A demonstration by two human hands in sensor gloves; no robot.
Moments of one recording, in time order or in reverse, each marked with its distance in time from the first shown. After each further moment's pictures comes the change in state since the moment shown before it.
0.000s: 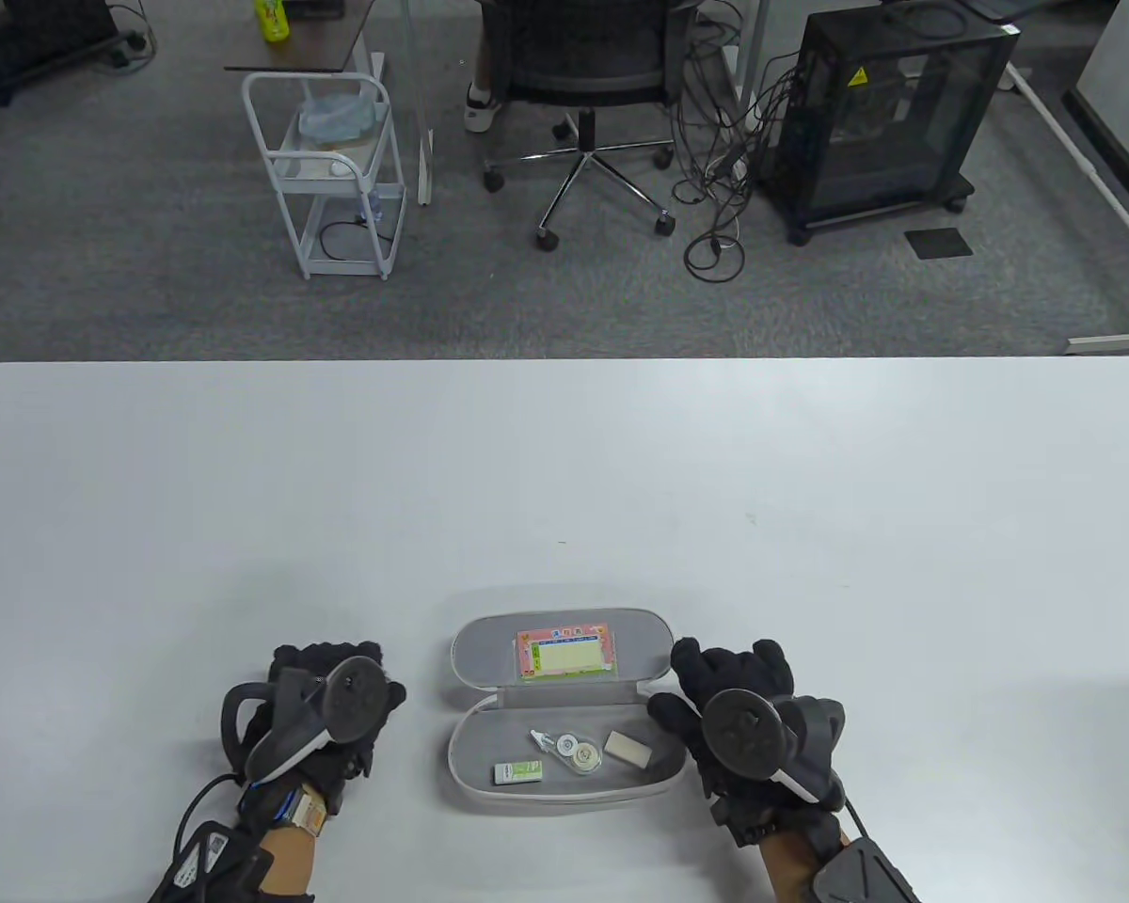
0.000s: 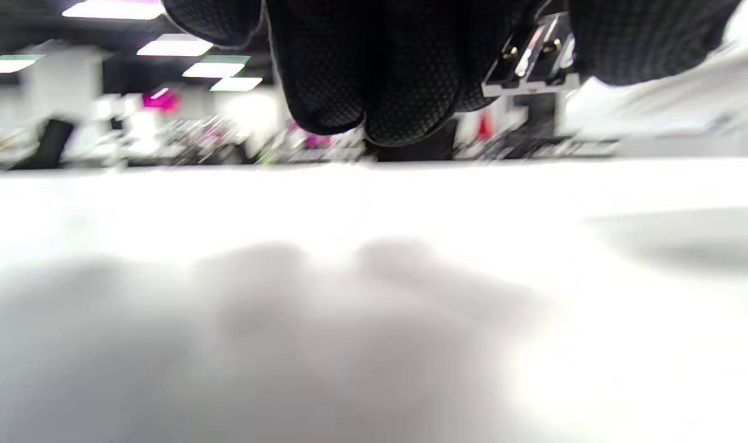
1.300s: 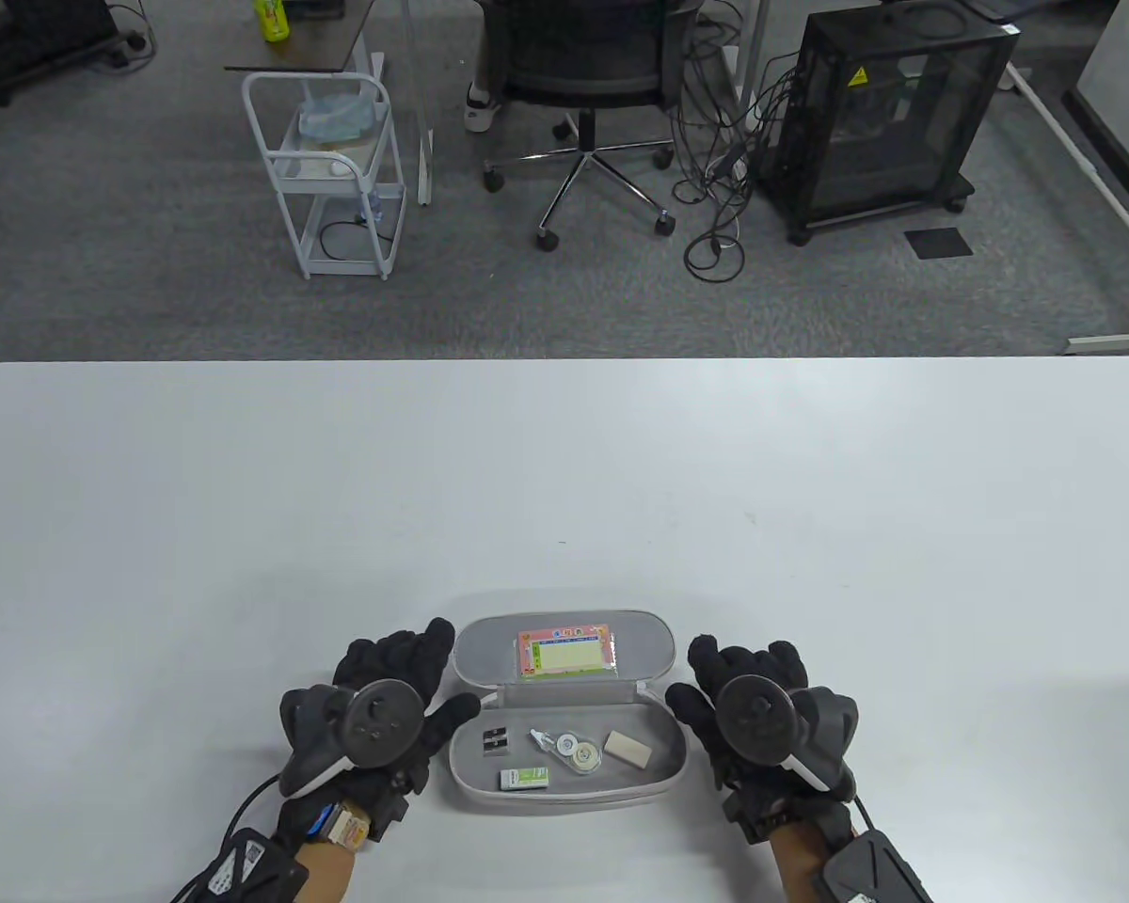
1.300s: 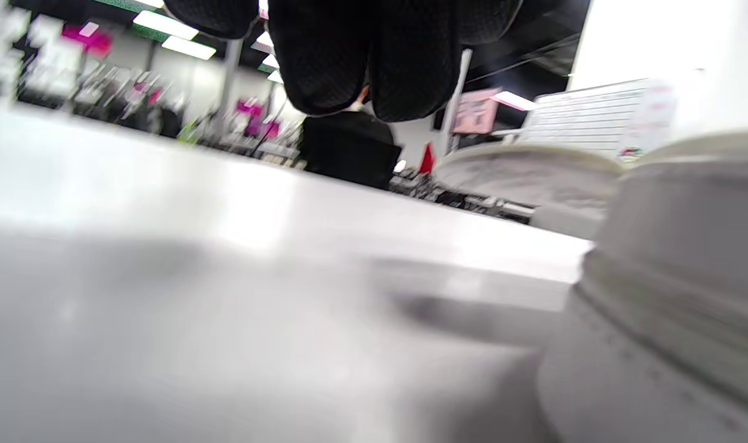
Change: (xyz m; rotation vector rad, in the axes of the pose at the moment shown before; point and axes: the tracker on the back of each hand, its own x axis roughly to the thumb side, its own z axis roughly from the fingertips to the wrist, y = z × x) left_hand 0.007 -0.007 -0.004 -0.027 0.011 0.315; right_hand -0.010 0.002 -0.003 0.043 0.048 0.010
